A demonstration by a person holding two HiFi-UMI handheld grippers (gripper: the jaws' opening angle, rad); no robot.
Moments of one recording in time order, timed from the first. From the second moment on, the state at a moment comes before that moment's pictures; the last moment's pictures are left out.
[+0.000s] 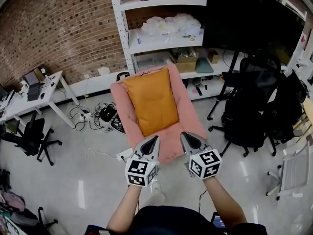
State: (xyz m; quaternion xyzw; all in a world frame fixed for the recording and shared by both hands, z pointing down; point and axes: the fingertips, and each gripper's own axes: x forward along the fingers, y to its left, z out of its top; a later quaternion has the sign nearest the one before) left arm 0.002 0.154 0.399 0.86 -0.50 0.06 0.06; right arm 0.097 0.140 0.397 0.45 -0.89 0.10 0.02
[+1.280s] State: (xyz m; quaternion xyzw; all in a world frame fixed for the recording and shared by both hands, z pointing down) left arm -0.066 -0.003 0.390 0.88 -0.48 0.07 0.03; right arm 0.024 -0.013 0.384 0.47 -0.88 0.09 0.05
